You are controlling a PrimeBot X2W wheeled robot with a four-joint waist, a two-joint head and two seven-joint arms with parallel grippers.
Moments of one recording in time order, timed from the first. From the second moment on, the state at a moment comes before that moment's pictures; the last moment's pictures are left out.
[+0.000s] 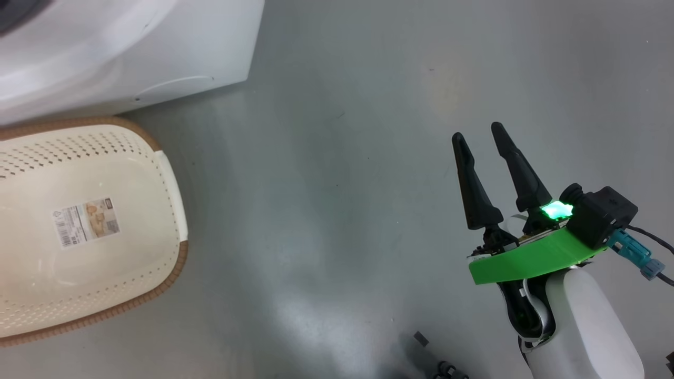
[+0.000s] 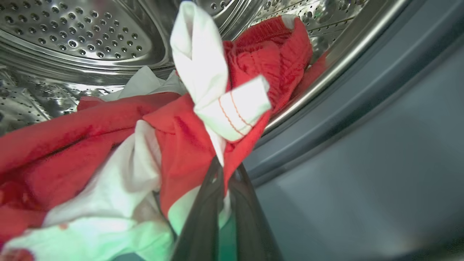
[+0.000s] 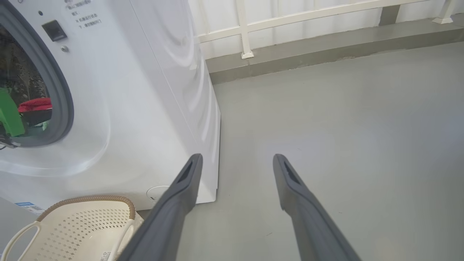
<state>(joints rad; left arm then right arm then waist) -1.42 0.44 -0.69 1.25 -0.52 -0.14 -0.13 -0.37 -0.05 0.15 0.09 0.39 0.13 -0.25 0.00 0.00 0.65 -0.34</state>
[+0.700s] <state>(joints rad) -1.16 0.40 -0.44 1.00 -0.67 -0.10 -0.25 -0.32 -0.05 0.11 0.13 0.36 0.13 -0.25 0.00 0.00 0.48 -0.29</state>
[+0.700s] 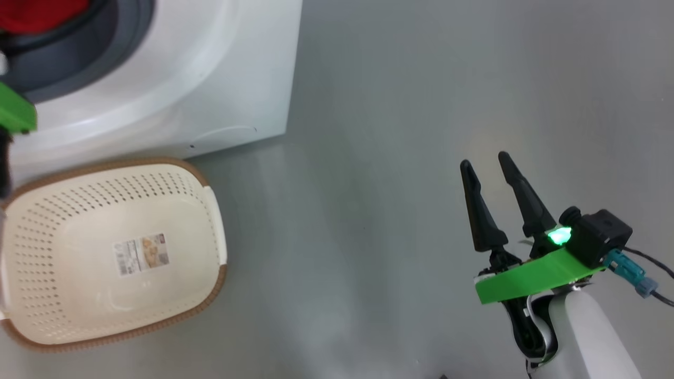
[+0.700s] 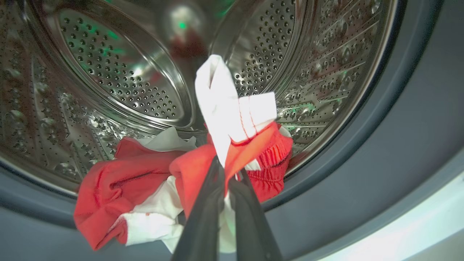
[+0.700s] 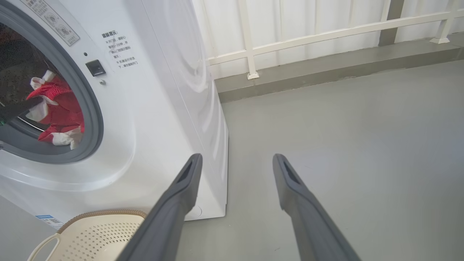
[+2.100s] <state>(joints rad) -0.42 0.17 0.11 -0.03 -0.48 -0.13 -0.26 -0.20 -0.05 0.04 0.15 0.32 0.13 -0.25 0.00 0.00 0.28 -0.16</state>
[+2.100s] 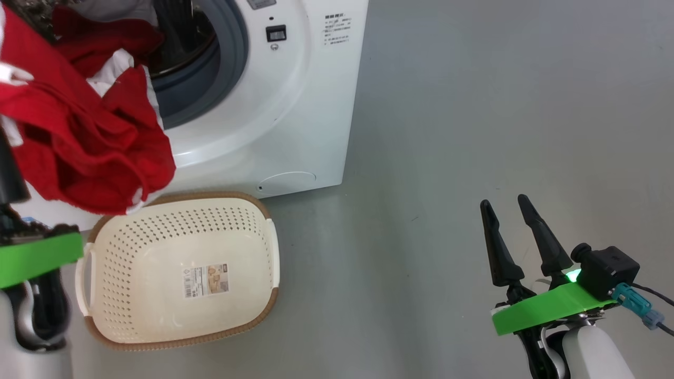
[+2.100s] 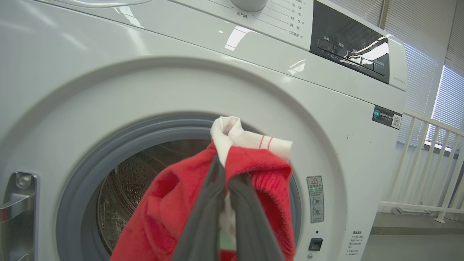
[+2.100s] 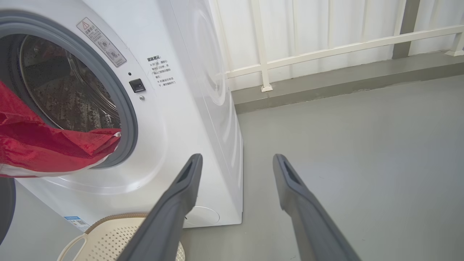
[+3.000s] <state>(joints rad) -0.35 0.20 -0.05 0.50 -0.41 -0.13 -0.26 -0.26 -0.05 0.07 0.13 0.33 0.13 -0.25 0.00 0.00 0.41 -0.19</state>
